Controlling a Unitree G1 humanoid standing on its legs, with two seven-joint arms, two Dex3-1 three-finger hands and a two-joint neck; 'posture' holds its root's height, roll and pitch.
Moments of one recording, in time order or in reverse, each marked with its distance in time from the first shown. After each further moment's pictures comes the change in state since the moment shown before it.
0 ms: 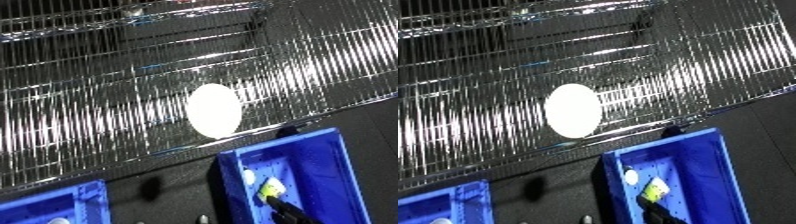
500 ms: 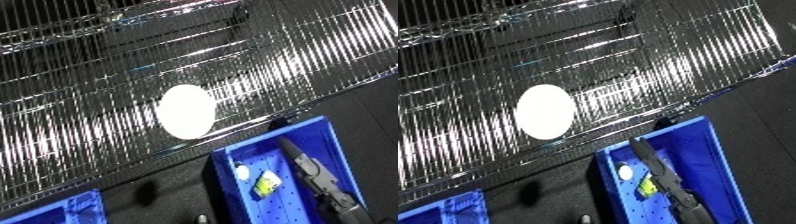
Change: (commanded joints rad) left arm 0.028 -0.041 0.047 0.057 0.015 -0.053 -0.008; right arm 0.065 -0.082 -0.186 -0.646 -0.346 -0.350 -0.448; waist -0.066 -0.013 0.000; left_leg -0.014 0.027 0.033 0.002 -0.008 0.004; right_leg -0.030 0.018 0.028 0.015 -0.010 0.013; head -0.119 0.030
